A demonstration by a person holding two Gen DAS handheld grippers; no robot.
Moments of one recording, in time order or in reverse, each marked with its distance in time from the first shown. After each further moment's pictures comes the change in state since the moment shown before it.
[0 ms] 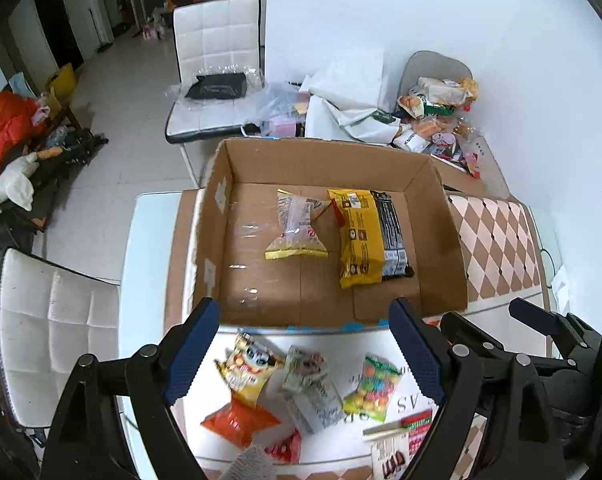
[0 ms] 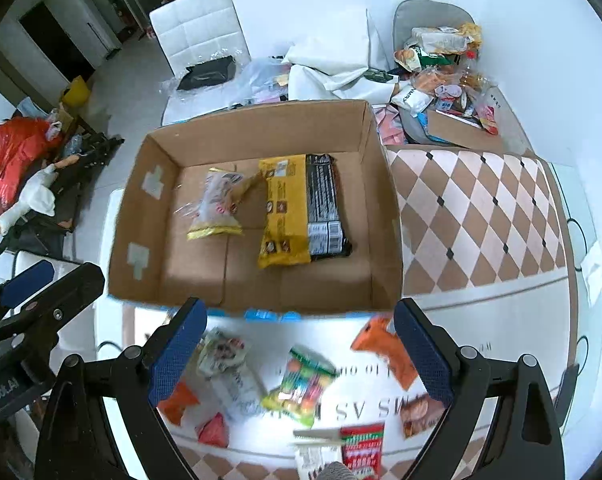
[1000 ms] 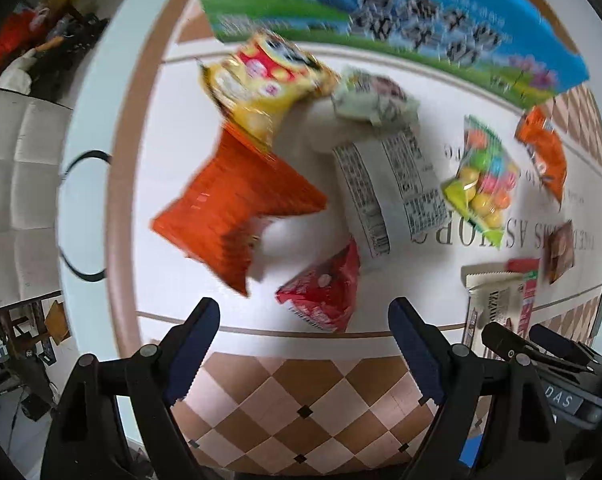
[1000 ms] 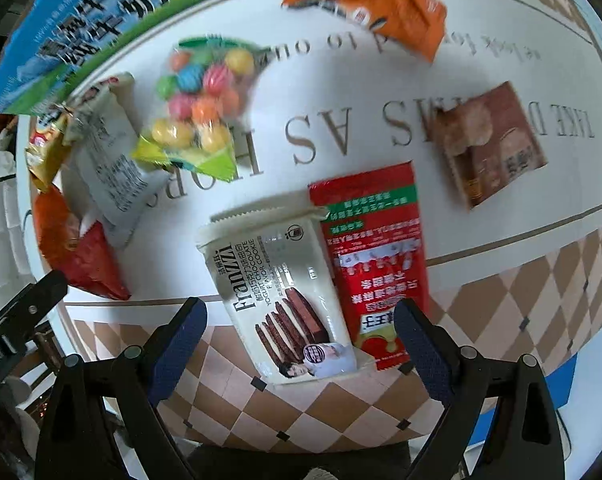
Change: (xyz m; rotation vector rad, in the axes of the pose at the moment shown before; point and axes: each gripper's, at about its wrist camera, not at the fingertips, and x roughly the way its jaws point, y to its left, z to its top) left arm 0.146 0.026 -0.202 -0.066 0.451 0.070; right arm 0.131 -0.066 -0.238 0.192 0.476 -0.009
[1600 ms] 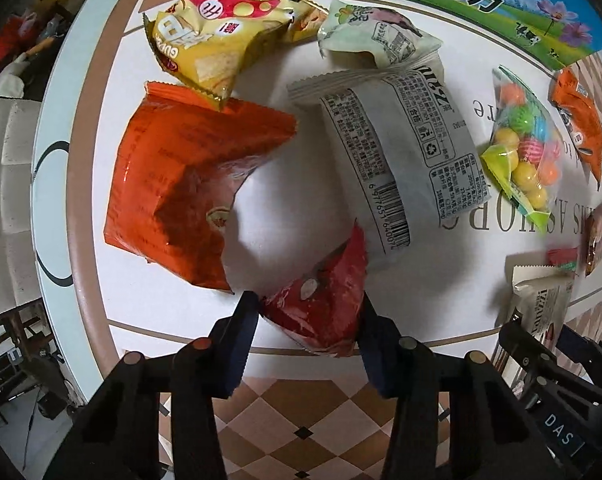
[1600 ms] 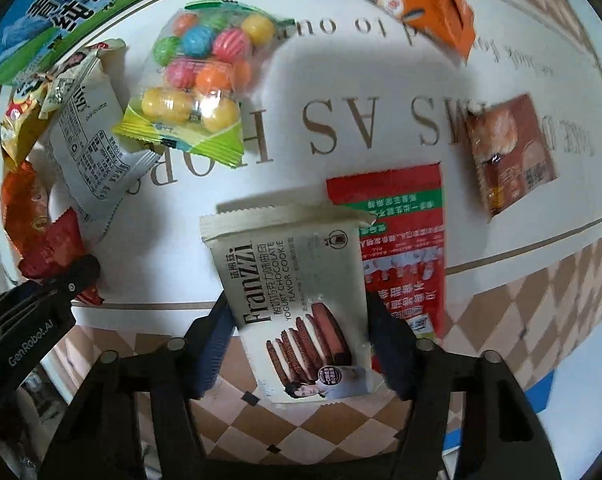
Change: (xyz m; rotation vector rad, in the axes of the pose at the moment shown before) left arm 0.049 -0.011 -0.005 0.027 0.064 0.060; right arm 0.033 0.020 -0.020 -0.049 0.015 -0.113
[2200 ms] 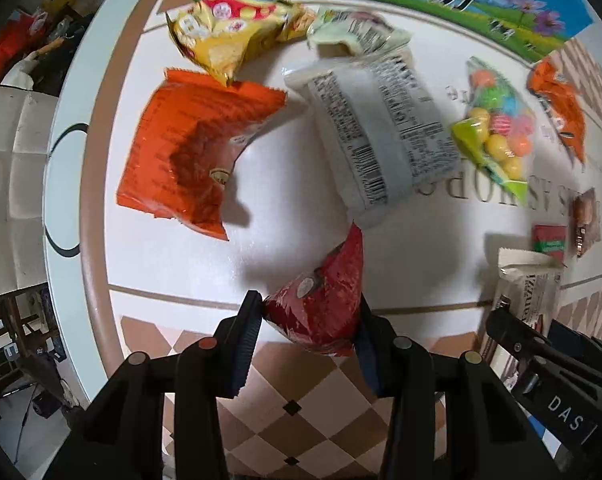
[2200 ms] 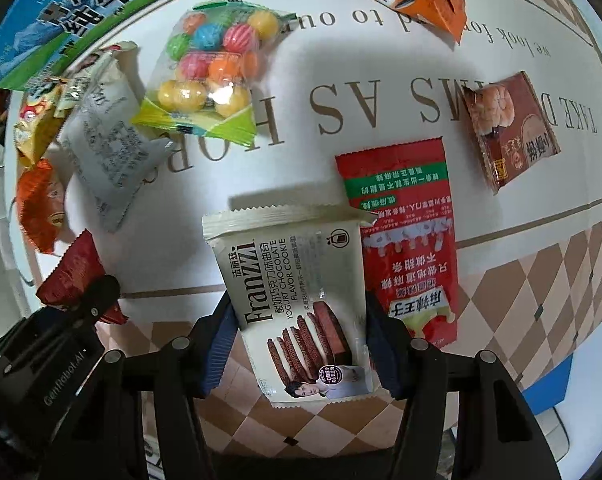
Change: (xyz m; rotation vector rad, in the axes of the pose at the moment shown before) left arm -0.025 -0.024 -0.054 -0.017 -0.048 -0.005; right arm -0.015 -0.001 -0.017 0.035 0.020 0.069
